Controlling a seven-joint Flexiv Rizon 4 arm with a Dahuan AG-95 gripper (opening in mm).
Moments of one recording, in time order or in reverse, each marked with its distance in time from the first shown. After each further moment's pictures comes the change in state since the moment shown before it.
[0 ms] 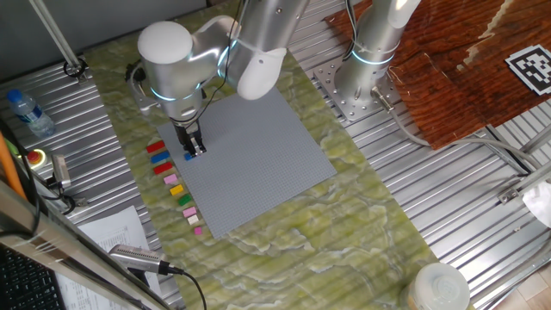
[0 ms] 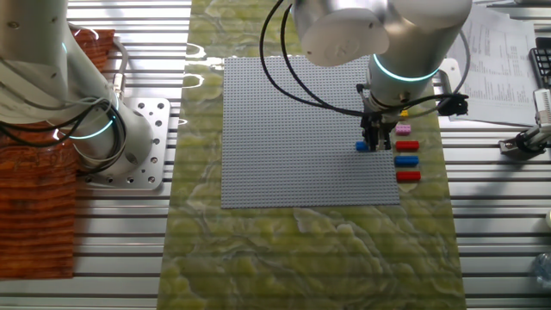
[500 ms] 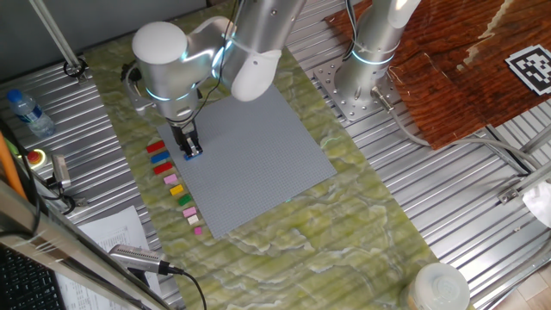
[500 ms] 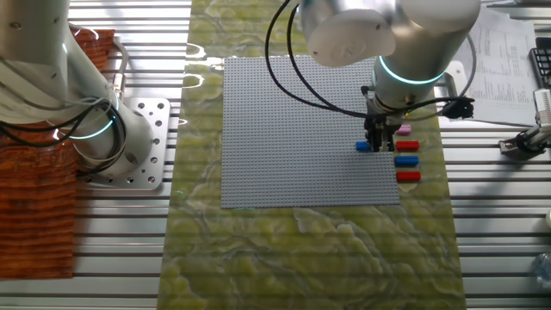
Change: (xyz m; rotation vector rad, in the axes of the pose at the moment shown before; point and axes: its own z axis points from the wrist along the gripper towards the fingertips) arm -0.003 -0.002 0.000 -0.004 0.002 0.000
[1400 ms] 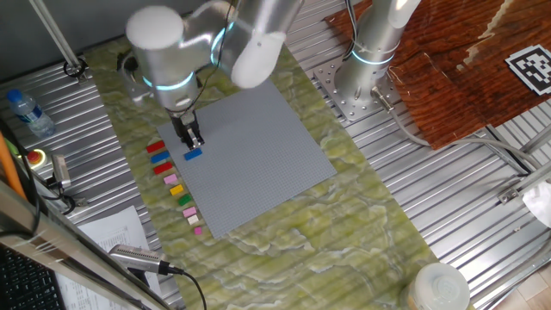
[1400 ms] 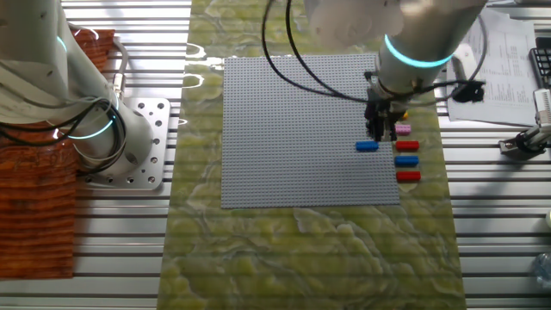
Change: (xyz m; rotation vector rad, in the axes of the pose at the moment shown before) arm 0.007 0.004 -0.041 0.012 -0.003 -0.017
